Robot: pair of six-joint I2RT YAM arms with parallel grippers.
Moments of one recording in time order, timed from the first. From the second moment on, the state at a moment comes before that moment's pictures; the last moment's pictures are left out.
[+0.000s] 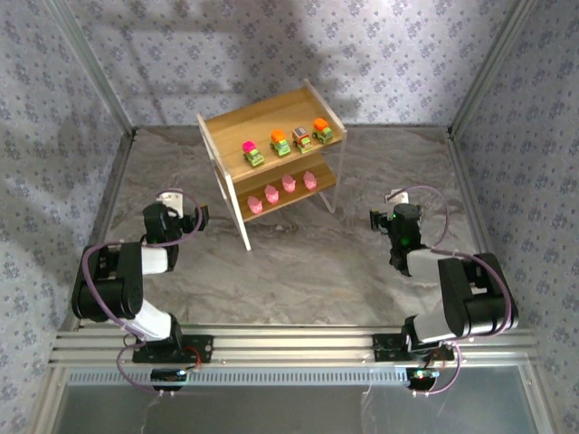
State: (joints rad) left arm 0.05 1.53 0.40 0.71 0.15 0.00; right arm 0.13 1.43 0.40 0.56 0.22 -0.13
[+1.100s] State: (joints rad) left arm 0.05 1.53 0.40 0.73 0.14 0.01; right arm -0.05 1.51 0.38 0.70 -0.04 -0.04
